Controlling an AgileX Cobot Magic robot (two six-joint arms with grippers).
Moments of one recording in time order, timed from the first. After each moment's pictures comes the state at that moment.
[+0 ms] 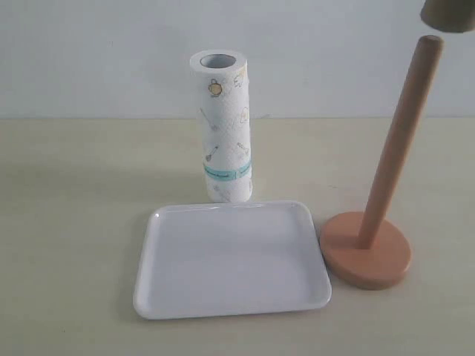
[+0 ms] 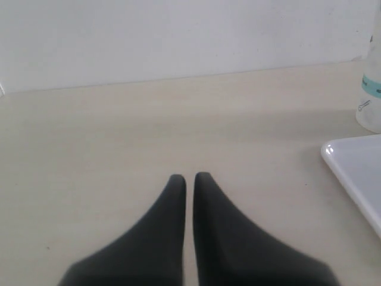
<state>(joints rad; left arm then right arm) -0.01 0.00 0.00 0.07 0.31 0.01 0.00 1.01 -1.11 -1.75 -0.54 1.64</state>
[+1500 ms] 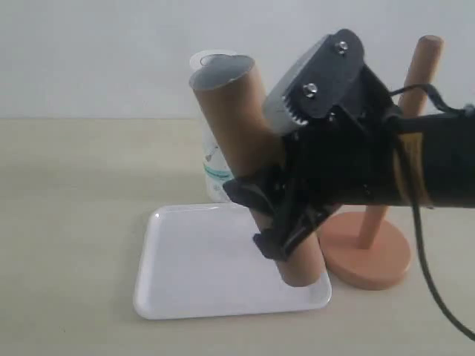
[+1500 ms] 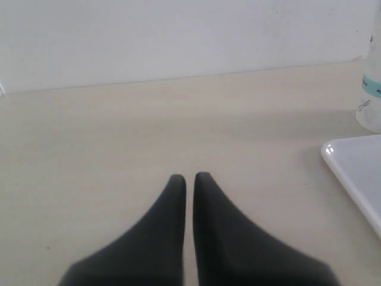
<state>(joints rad) -0.01 0.00 0.00 0.07 0.31 0.01 0.69 1.25 -0.74 -1.75 -0.27 1.44</state>
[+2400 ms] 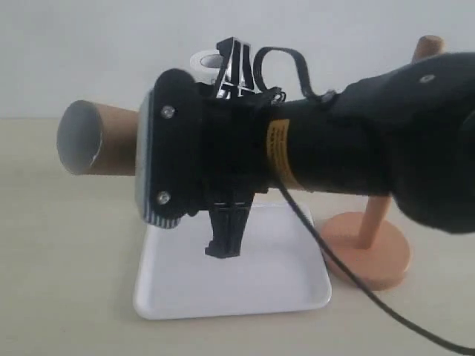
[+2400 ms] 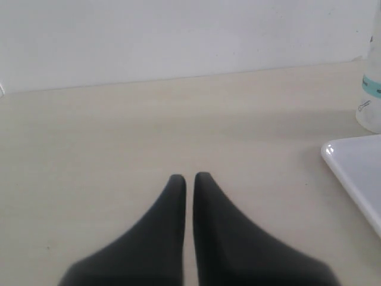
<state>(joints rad) -0.01 0.00 0.00 0.07 0.31 0.01 0.93 1.44 -0.94 -1.75 -0.01 0.74</state>
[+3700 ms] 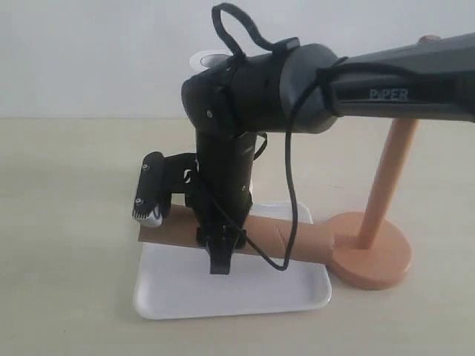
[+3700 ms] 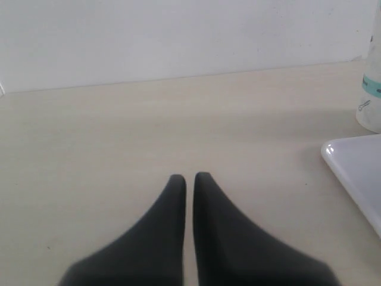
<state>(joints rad) -0.01 0.00 0.00 0.07 0.31 0.01 0.84 2.07 -1.59 -0.07 0.98 -0.76</state>
